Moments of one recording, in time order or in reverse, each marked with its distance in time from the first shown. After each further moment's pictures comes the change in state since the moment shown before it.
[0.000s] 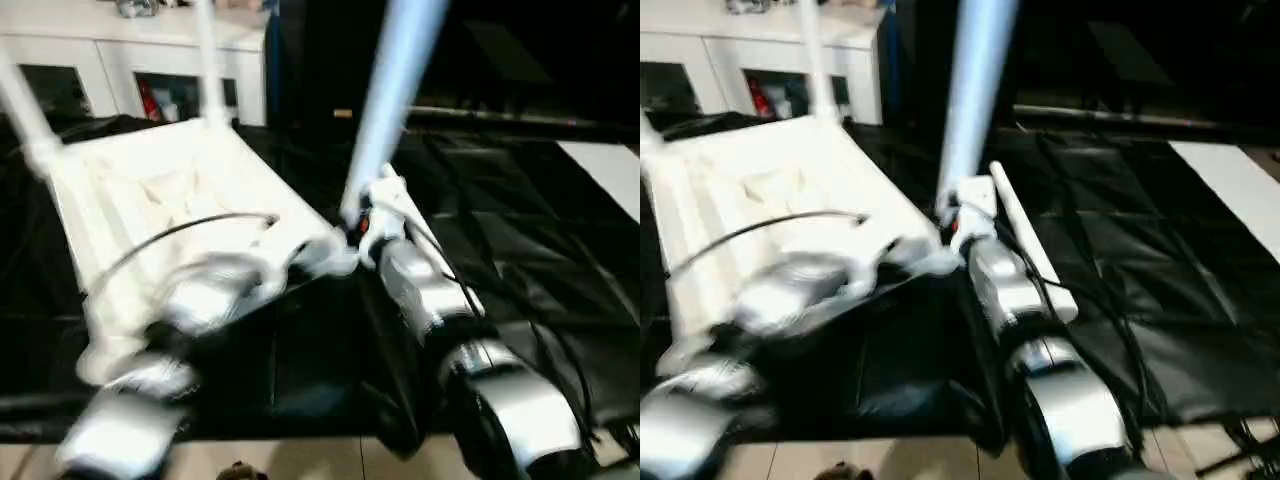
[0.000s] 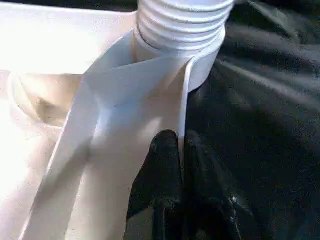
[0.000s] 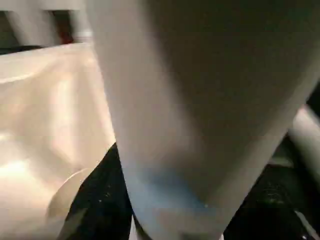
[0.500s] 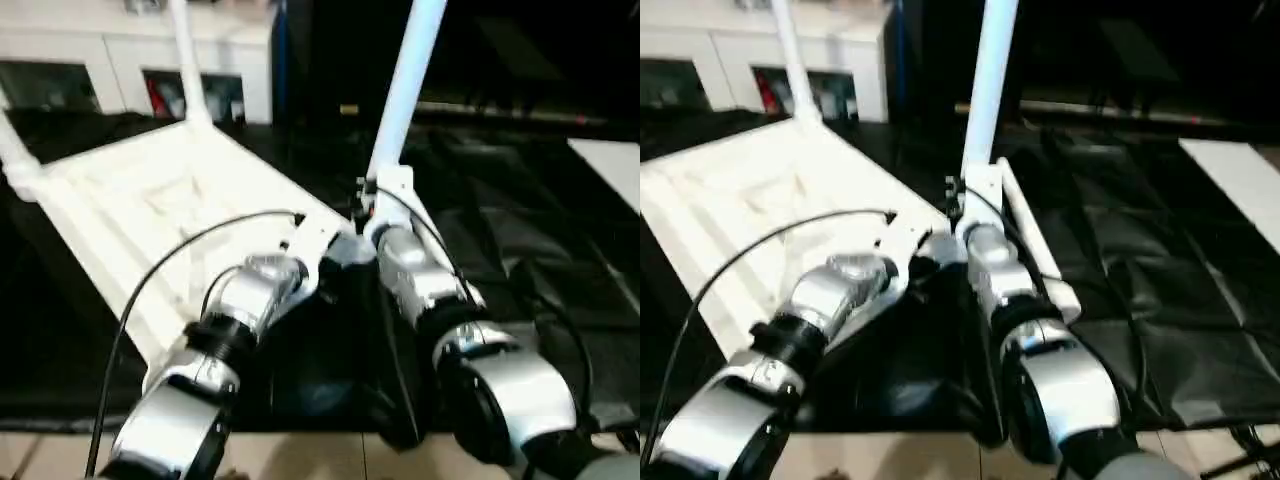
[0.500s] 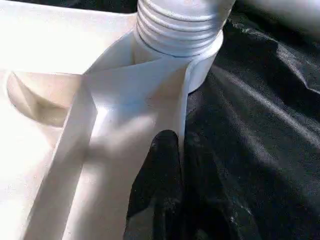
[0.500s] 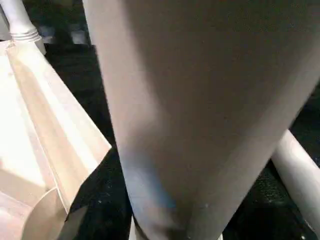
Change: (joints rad) left arm -0.016 -0.091 0.036 0.004 -0.005 0.034 0.126; right arm -0.077 0.009 -0.029 0.084 -0.046 0.002 -0.132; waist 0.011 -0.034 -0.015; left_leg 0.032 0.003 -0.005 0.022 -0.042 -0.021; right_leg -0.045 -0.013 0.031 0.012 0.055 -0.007
